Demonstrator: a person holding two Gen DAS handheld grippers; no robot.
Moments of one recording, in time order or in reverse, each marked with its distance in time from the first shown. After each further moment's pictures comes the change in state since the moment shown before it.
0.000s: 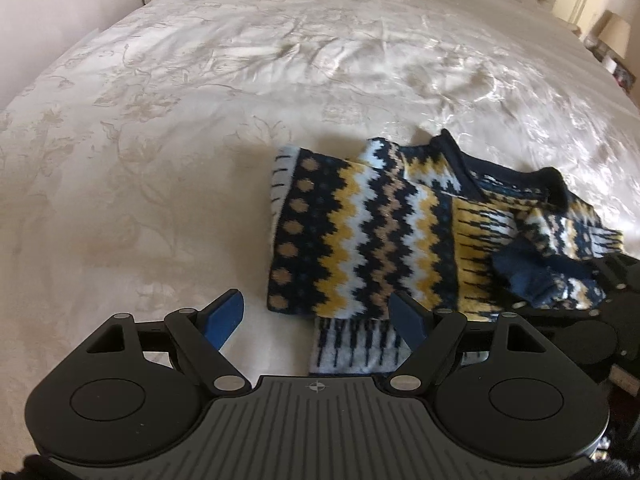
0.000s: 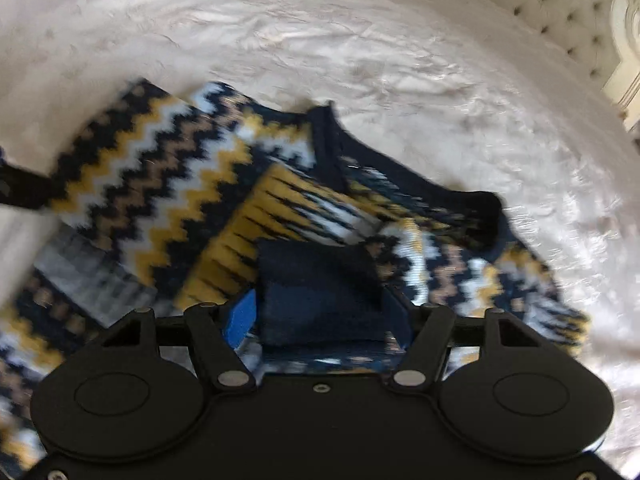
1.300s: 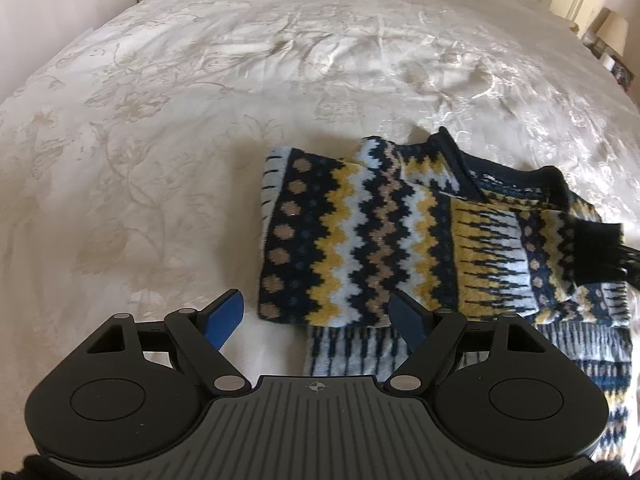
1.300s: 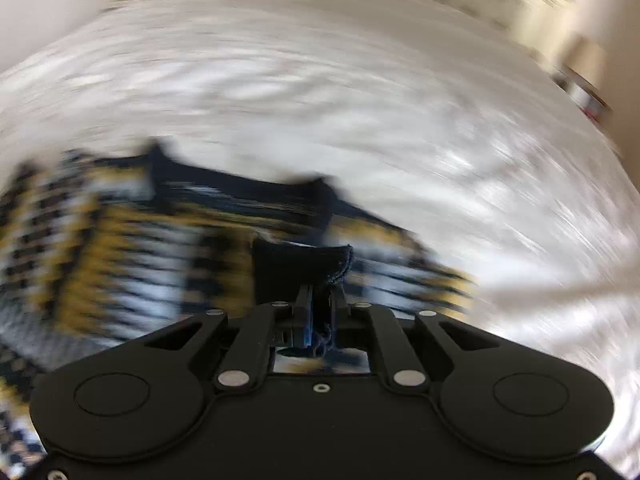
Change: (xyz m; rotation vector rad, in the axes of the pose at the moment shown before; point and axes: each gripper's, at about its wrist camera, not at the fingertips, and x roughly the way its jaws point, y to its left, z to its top) left arm 0.011 -0.005 0.003 0.014 0.007 -0.016; right arm -0.020 -0.117 -0.025 0.291 -0.005 -0.111
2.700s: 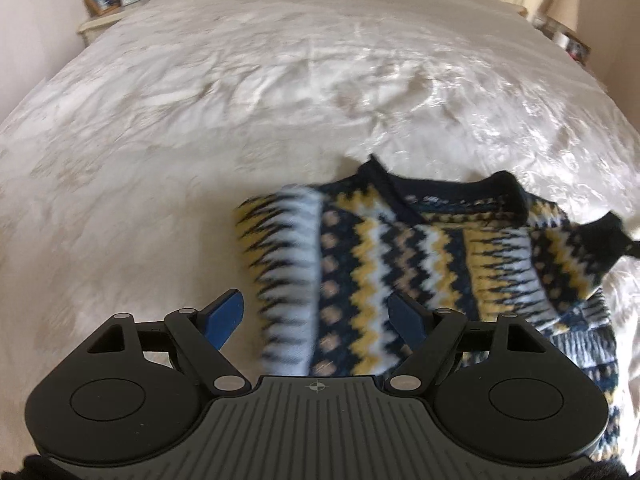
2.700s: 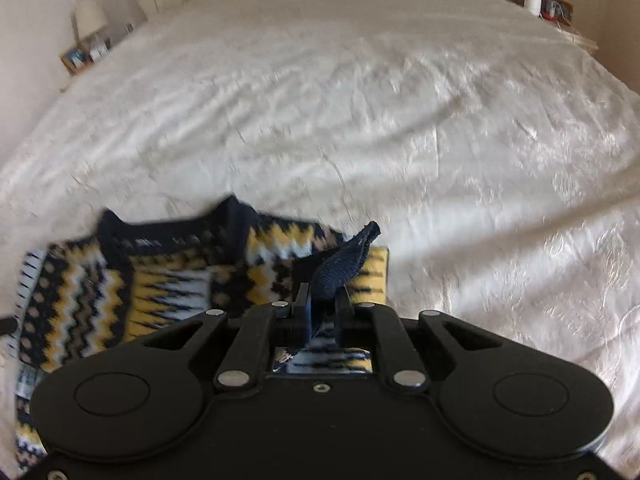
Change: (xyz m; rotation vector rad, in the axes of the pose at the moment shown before) left arm 0.007 -0.051 0.029 0.151 -0.064 -0.070; right arm 0.009 -0.090 0.002 0.280 0.041 0.132
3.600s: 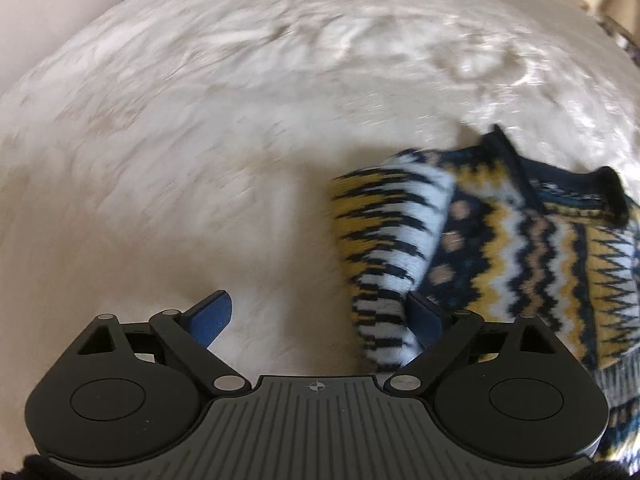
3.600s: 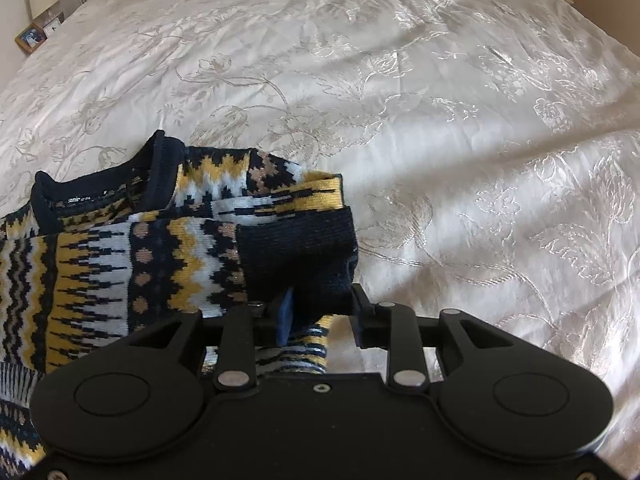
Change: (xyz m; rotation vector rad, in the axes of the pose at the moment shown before) left arm 0.058 0.070 -0.014 -0.112 0.109 0.135; right arm 0.035 -0.022 -0.027 0.057 0.123 -0.087
